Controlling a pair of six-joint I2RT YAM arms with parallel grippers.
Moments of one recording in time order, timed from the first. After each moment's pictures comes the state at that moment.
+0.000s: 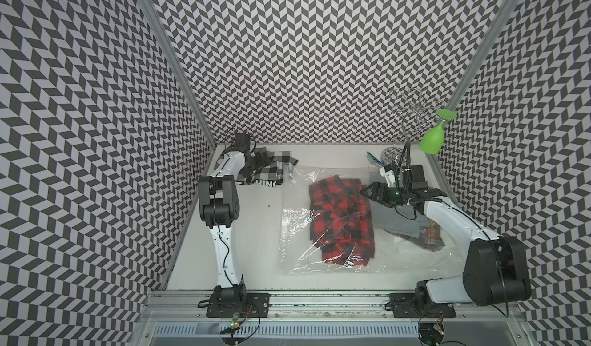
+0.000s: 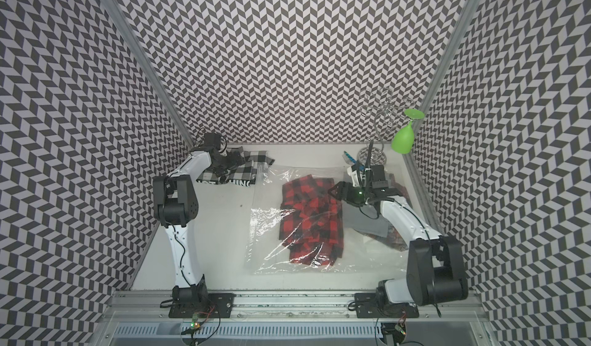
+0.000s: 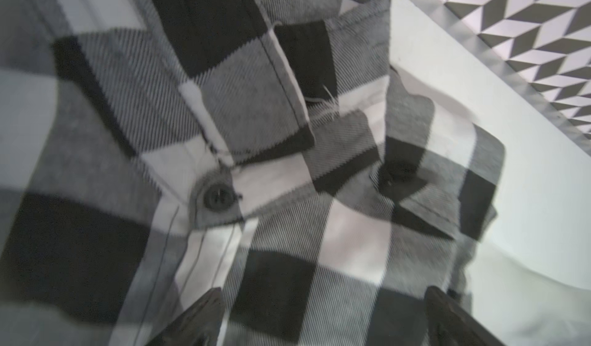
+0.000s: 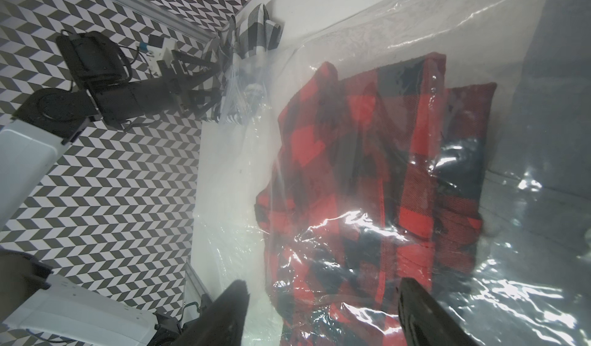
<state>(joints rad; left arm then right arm) 0.03 2.19 1.82 -0.66 0.25 -0.41 0.12 1.42 0.92 -0.37 -0.68 0.43</state>
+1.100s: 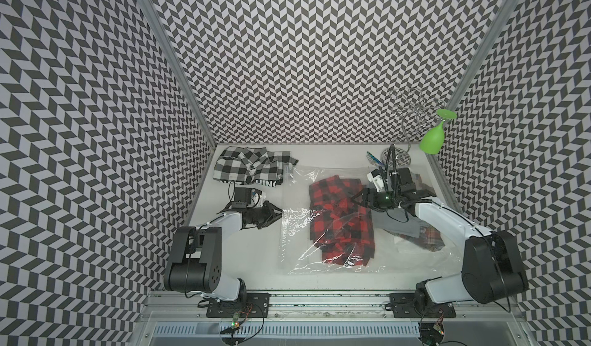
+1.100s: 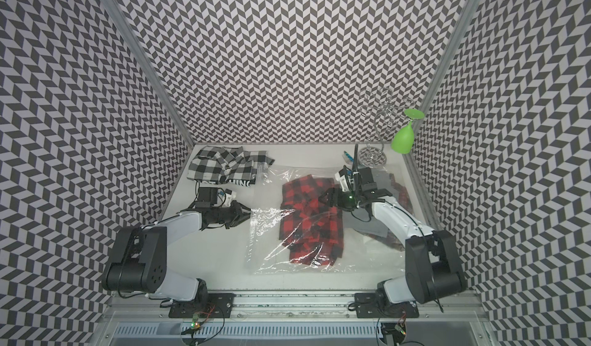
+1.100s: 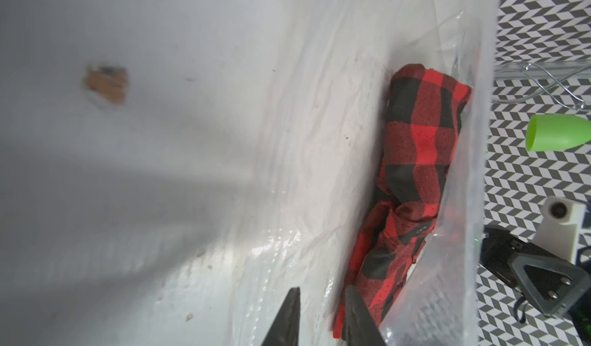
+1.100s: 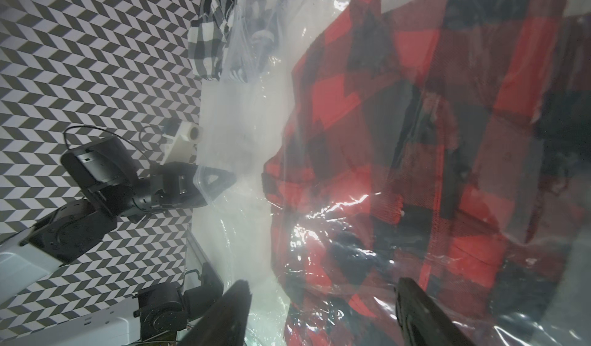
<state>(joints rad) -0.05 1.50 0.64 -0.12 0.77 -0.66 0.23 1.46 0.90 -0.37 -0.68 0.42</state>
